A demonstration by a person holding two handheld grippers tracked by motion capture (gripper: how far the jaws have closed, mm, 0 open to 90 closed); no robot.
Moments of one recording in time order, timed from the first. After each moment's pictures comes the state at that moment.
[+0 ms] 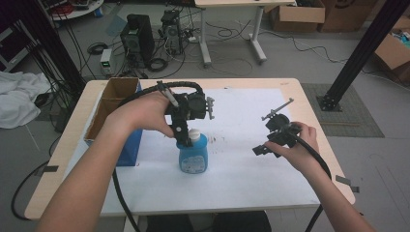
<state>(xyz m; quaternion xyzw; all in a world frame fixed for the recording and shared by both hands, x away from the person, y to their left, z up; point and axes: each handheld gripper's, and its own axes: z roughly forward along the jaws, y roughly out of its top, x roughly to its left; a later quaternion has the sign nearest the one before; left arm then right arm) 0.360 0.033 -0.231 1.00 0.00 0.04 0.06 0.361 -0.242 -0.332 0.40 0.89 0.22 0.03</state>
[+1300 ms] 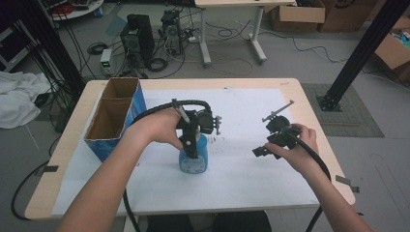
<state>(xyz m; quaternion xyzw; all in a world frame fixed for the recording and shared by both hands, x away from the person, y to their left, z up) 0.364 0.013 -0.285 1.00 0.00 0.02 0.02 0.361 -0.245 -0.339 0.40 0.89 0.23 0.03</state>
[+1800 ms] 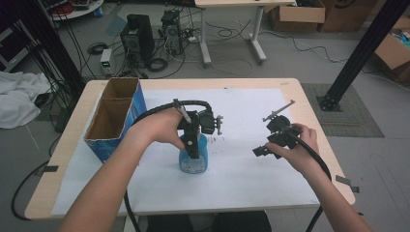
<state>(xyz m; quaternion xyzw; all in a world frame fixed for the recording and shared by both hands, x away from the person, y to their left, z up) 0.365 0.010 -0.287 1.00 0.01 0.00 0.02 0.361 -0.246 -0.338 0.40 0.88 0.23 0.03</state>
